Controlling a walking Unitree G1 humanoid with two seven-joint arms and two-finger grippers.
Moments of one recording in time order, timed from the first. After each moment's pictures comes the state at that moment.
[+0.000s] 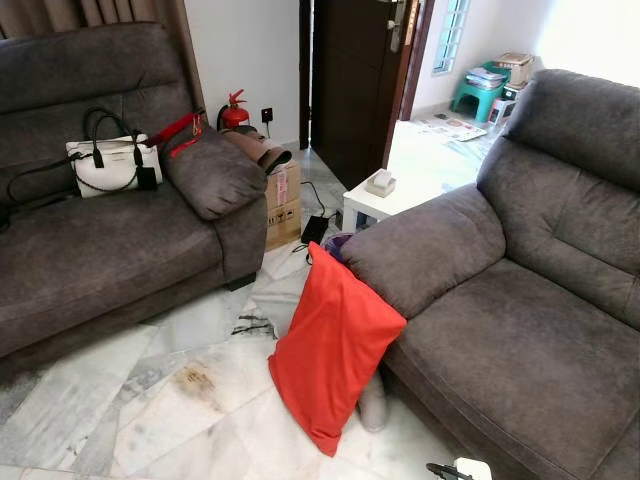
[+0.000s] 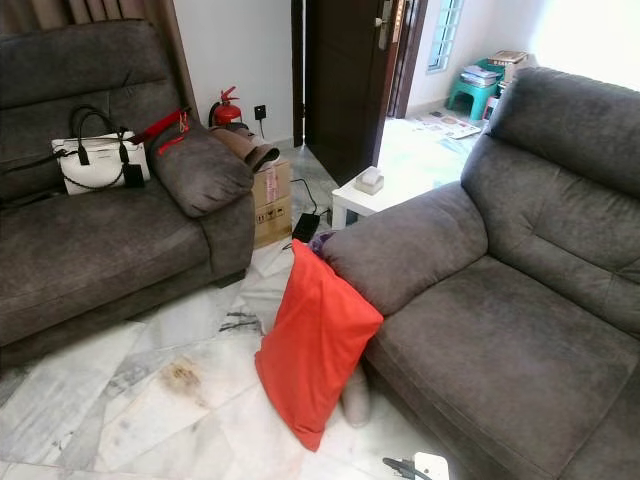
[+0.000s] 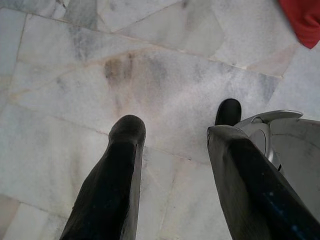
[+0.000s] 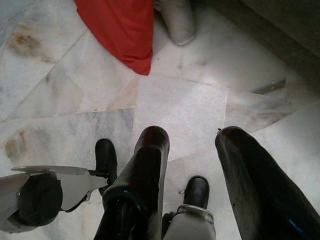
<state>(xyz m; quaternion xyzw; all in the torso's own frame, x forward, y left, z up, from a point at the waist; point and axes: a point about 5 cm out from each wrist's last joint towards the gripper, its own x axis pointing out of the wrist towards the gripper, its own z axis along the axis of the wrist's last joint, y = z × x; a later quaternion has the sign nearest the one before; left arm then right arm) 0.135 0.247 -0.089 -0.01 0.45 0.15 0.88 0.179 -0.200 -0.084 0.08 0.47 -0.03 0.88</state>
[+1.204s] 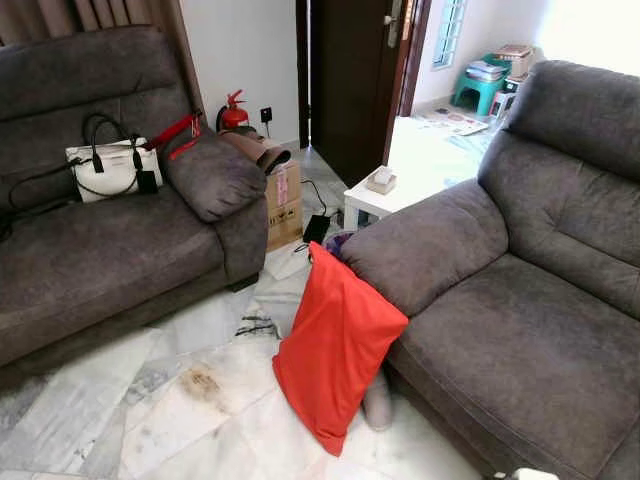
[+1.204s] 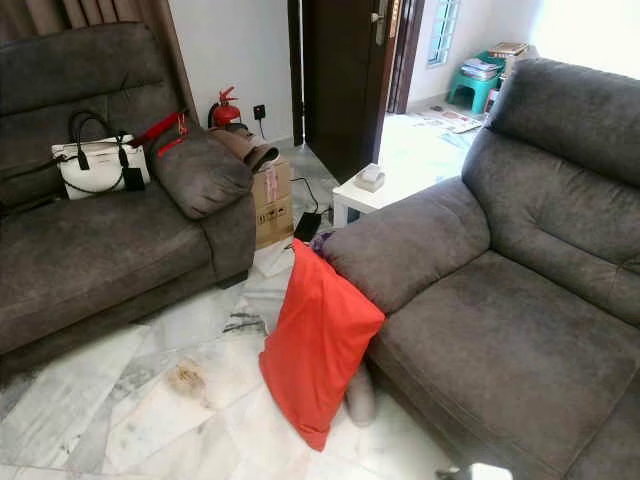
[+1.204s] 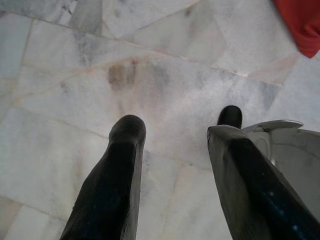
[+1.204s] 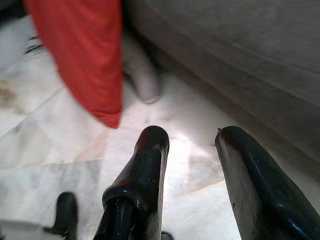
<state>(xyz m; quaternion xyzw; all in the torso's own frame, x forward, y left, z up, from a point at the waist) 0.138 0.253 -0.086 -0.03 0.44 0.15 0.88 0.156 -0.243 -0.072 0.03 0.34 -0.06 0.94</state>
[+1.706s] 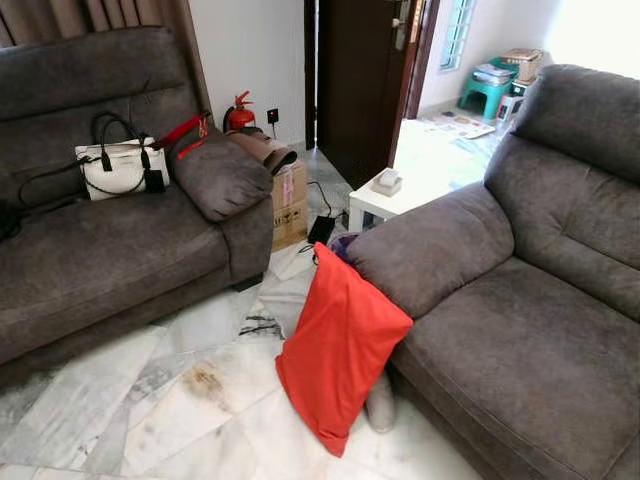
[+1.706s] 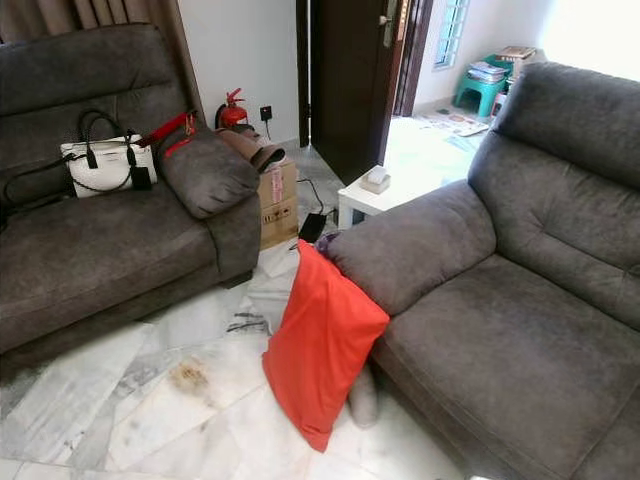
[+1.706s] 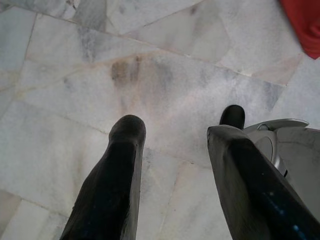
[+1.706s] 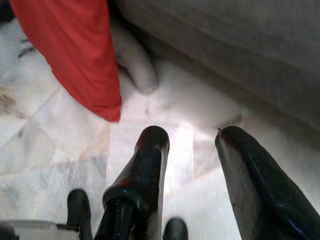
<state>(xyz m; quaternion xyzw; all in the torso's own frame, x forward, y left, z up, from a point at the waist) 0.135 0.253 -0.087 -0.03 0.44 0.16 0.88 0.144 -0.245 -0.079 0.08 0.37 -0.11 0.92</state>
